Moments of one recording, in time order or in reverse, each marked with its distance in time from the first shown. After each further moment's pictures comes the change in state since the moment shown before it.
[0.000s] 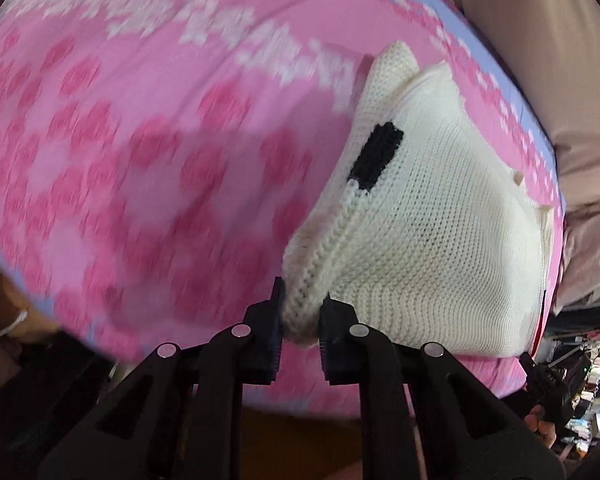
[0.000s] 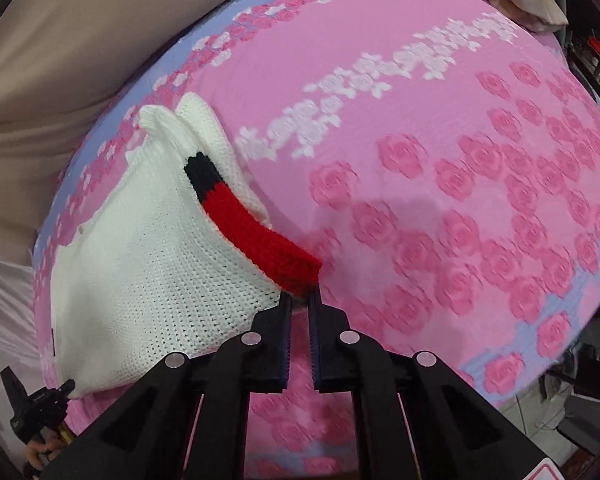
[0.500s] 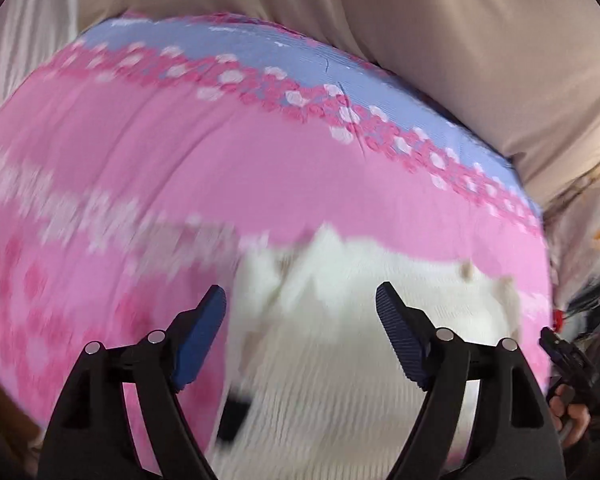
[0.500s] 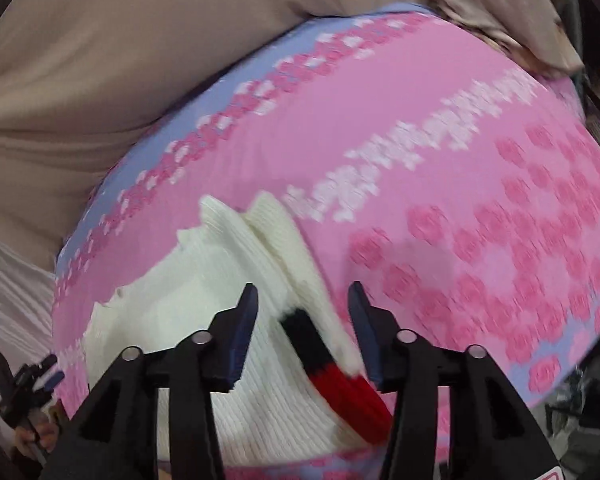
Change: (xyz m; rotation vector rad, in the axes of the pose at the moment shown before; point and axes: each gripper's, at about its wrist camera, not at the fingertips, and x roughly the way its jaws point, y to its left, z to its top) left arm -0.025 -0.105 0.092 0.254 -0.314 -0.024; right arm -0.022 0.041 0.030 -0.115 -0.161 0.109
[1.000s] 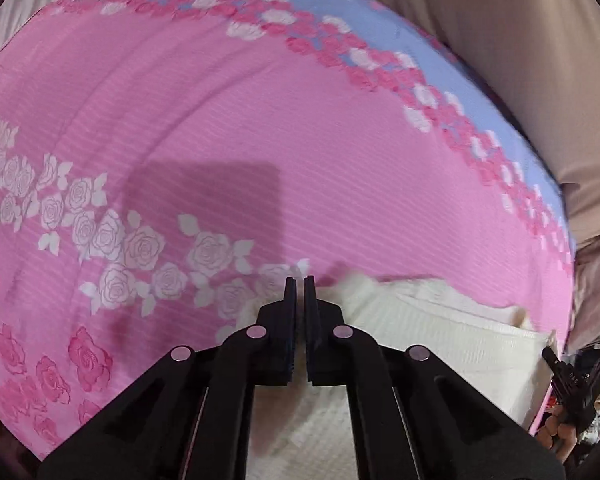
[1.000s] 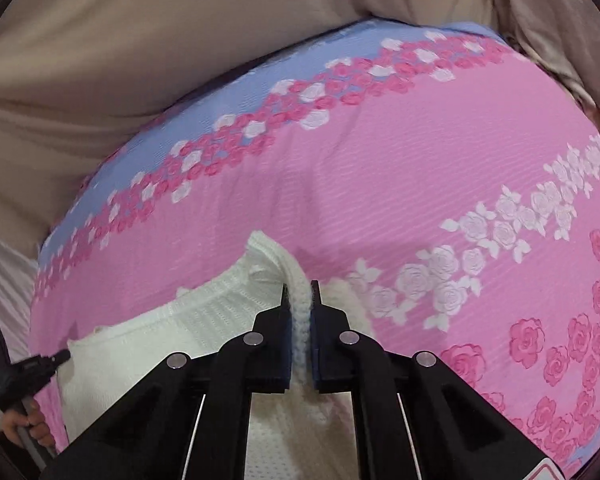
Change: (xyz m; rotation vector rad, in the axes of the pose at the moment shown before) left arm 0.087 0.038 0.012 -0.169 0.125 0.072; right arm 0.087 0.024 0.049 -0.047 0.007 -0.028
